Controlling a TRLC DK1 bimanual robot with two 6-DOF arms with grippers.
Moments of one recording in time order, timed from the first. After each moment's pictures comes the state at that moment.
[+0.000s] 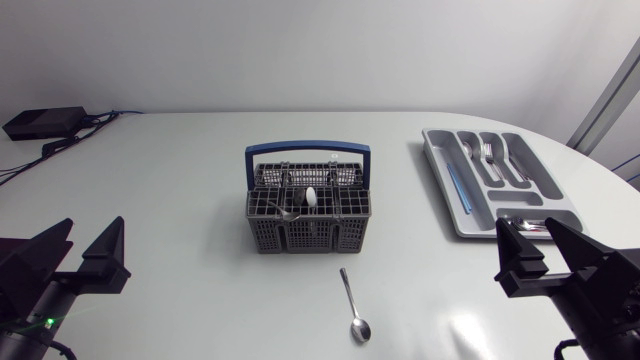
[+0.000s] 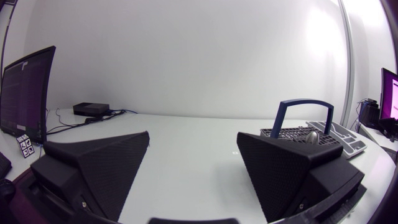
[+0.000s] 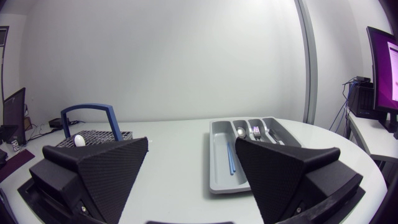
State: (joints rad) left arm 0.03 0.05 0.04 -0.02 0.01 -0.03; right arm 0.06 0.06 0.03 -0.02 -0.01 0.10
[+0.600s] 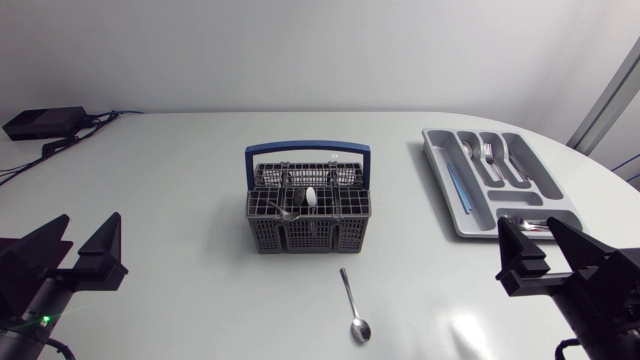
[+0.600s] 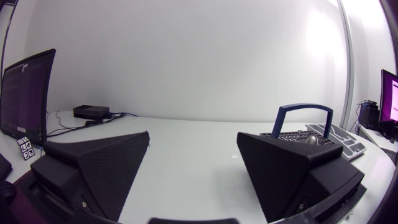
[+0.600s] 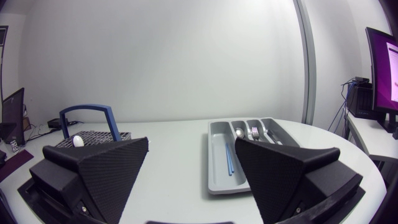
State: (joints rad) left arm 0.03 0.08 0.06 -0.01 0.01 -0.03; right arm 0.06 0.06 0.03 -0.01 0.00 0.10
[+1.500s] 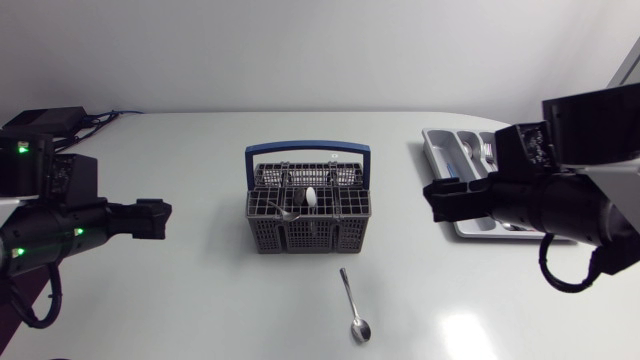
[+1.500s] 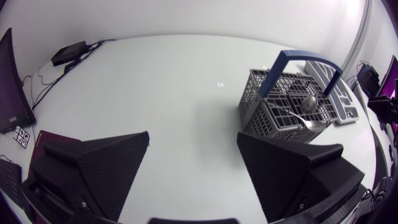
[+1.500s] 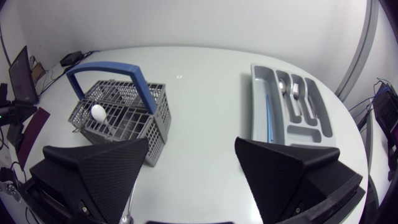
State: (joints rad) left arm -0.21 0.90 0.63 -0.45 -0.10 -0.12; right arm 0.40 1.02 0.73 -0.38 0.11 0.17
